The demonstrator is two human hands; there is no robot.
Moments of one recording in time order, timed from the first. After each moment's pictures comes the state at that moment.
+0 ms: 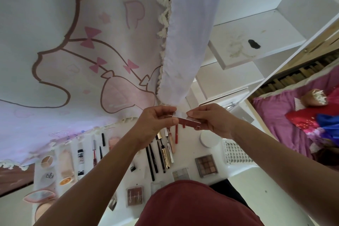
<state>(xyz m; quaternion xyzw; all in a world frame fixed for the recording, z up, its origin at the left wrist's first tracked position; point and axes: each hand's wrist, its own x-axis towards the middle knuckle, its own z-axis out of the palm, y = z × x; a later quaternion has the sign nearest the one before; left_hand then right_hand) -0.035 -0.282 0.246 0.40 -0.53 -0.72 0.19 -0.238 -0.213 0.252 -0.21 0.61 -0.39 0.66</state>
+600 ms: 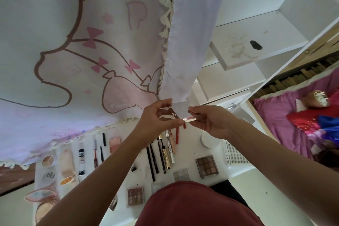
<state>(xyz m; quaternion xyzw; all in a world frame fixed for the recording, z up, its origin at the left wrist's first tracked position) -0.039 -0.280 0.251 0.43 -0.60 -0.64 0.21 -0.228 -0.220 0.258 -0.04 0.59 -0.45 0.67</state>
